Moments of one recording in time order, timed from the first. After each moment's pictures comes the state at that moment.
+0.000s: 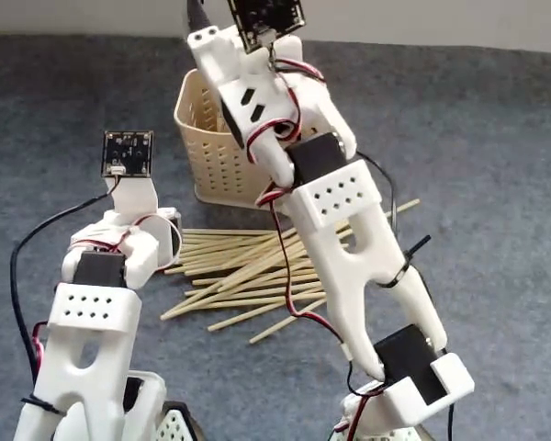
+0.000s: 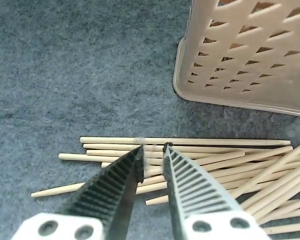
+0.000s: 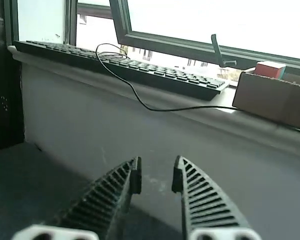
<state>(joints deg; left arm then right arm) -2.8 -46.4 54.3 50.1 9.2 -33.3 -1.7 -16.4 18.9 9.5</state>
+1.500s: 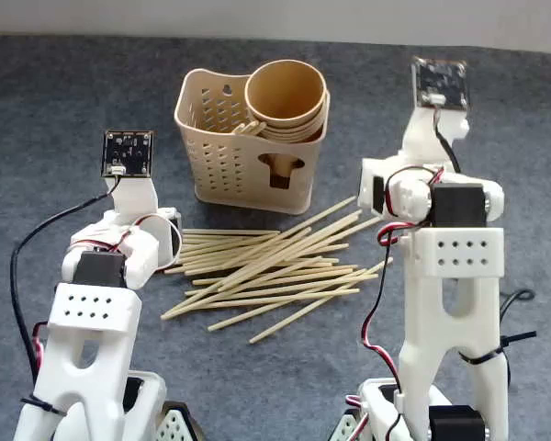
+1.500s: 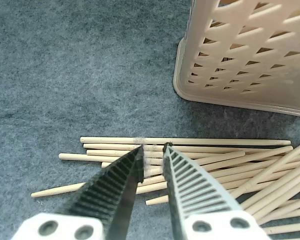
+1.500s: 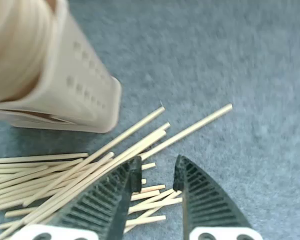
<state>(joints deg) -2.8 -46.4 54.3 50.1 9.2 -6.5 -26.9 9.6 77.9 -3.6</state>
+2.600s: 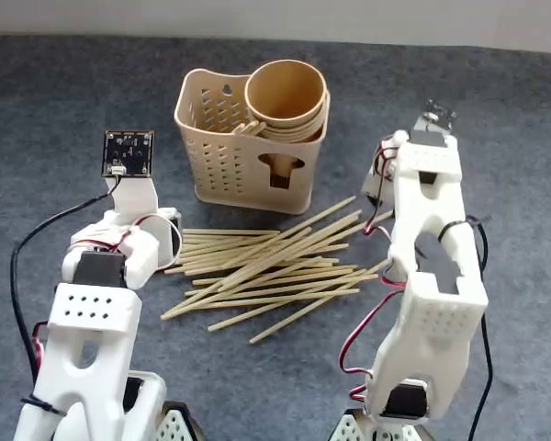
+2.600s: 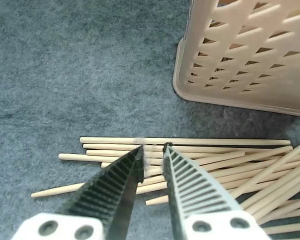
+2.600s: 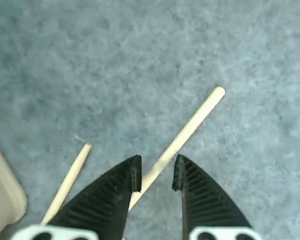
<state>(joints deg) -2.8 -46.4 54.3 50.1 9.2 0.9 28.1 -10.8 69.8 -18.6</state>
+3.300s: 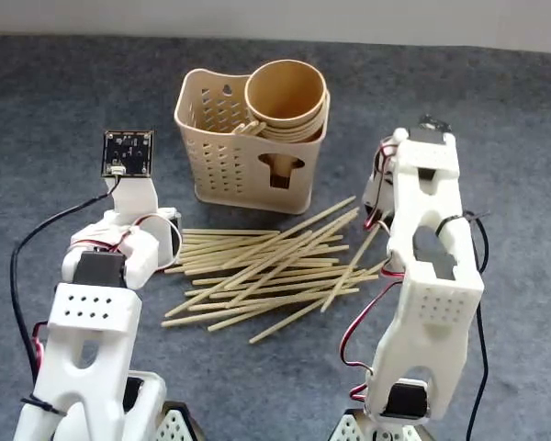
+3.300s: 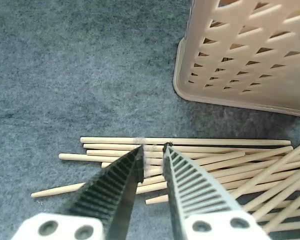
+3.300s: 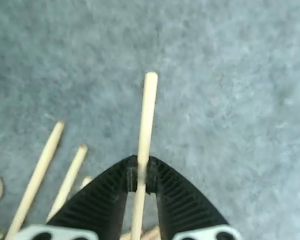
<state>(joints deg) -2.8 -46.4 54.3 50.1 9.2 1.3 33.8 -17.9 81.1 -18.7</state>
